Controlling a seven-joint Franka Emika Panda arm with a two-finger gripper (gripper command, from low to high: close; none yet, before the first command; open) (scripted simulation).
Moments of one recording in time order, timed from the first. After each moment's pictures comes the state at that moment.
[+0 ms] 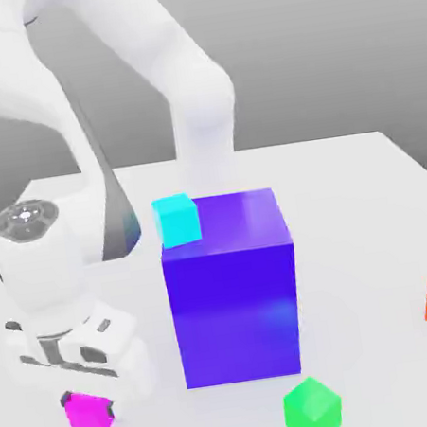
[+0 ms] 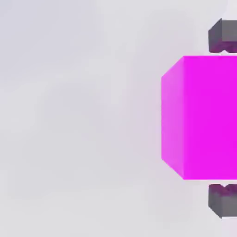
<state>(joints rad) 1.70 -0.64 -2.31 -2.42 -1.09 2.62 -1.69</state>
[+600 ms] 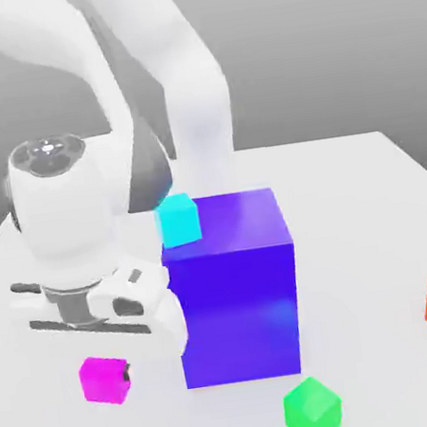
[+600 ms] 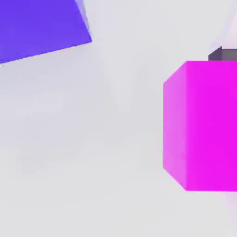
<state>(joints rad) 1.64 -0.52 -1.93 -2.44 -0.85 2.43 -1.86</state>
